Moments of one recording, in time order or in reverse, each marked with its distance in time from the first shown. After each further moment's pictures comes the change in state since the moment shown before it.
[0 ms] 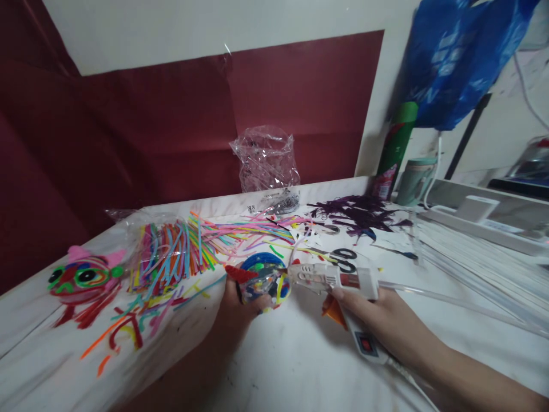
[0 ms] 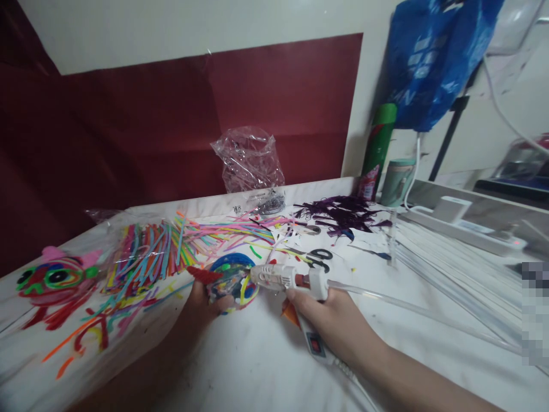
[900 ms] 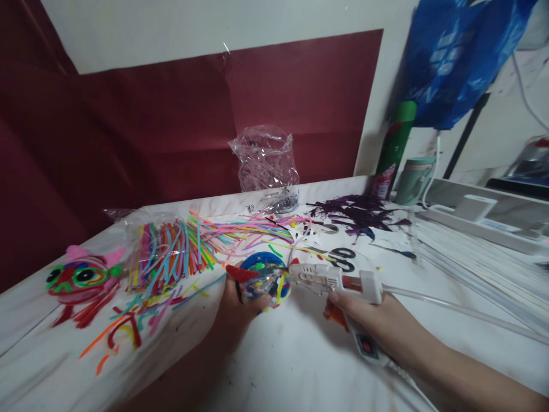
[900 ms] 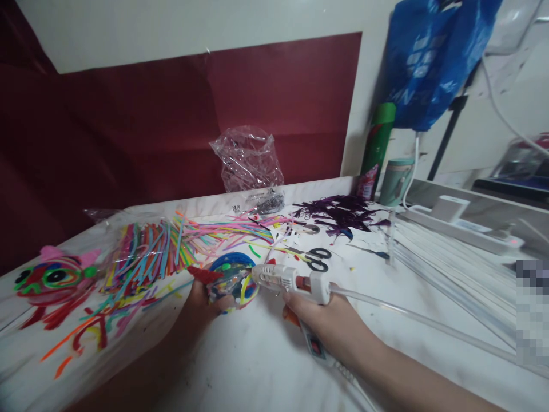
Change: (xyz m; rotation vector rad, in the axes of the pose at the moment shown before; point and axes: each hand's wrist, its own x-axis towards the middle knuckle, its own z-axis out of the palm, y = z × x) left_hand -0.003 0.001 0.003 -0.022 0.022 0.003; right_hand -0.007 -0.012 0.006 0.190 -0.006 -0.045
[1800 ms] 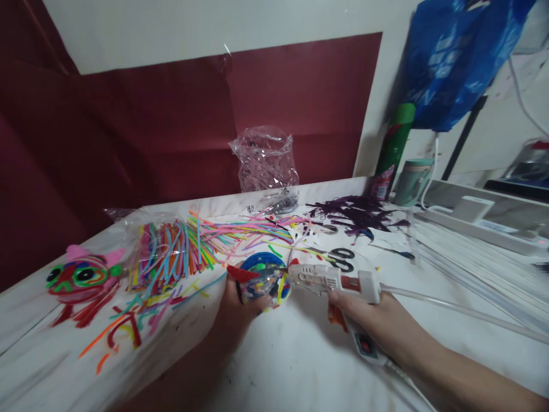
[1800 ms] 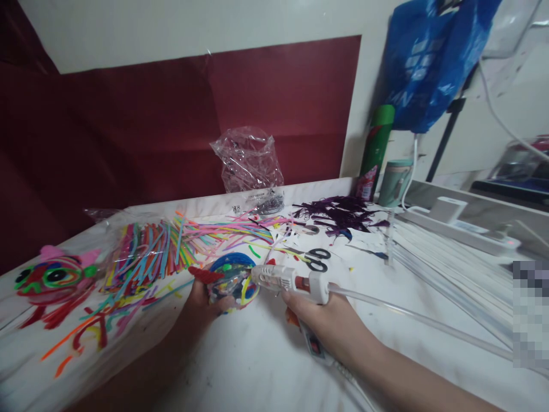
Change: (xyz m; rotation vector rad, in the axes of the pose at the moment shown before) left_hand -0.001 0.000 0.000 0.029 0.009 0.022; right_hand 0.001 0.005 0.000 -0.044 -0.035 -0.031
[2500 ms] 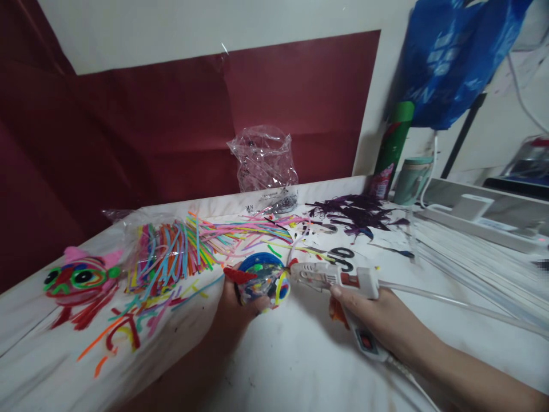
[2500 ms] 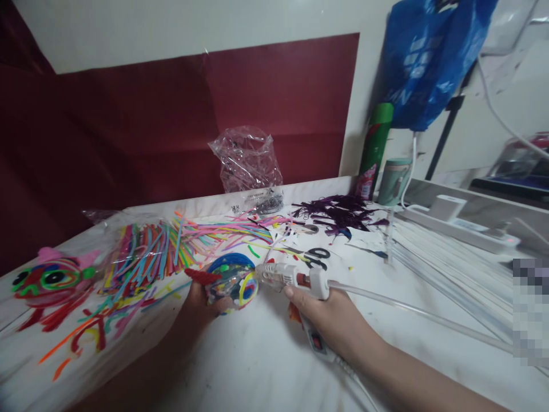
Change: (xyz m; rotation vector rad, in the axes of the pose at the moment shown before) left_hand 0.004 -0.004 -0.001 -0.041 -0.014 0.001; right_hand 0.006 0.013 -0.009 -0.038 -0.019 0.007
